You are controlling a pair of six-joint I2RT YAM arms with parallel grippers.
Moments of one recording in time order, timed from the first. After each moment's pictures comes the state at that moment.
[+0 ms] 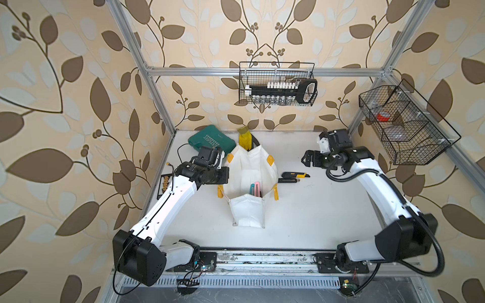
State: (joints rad) left arm -0.30 1.24 1.14 -0.87 0.17 -0.32; right arm 0.16 1.51 1.32 -0.86 -0.17 0.29
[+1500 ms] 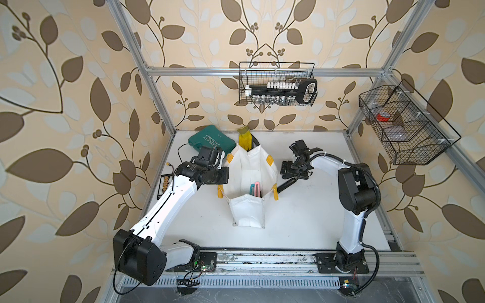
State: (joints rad) left arm -0.30 1.25 1.14 -0.87 0.17 -0.31; right arm 0.28 2.02 1.45 -0.69 -0.11 0.52
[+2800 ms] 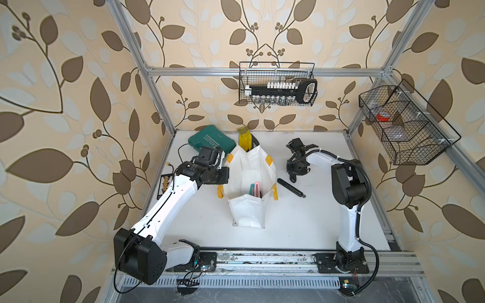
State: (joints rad) left arm -0.30 1.25 1.14 -0.87 0.17 -0.31; right arm 0.29 2.12 1.56 -0.79 0.04 0.44
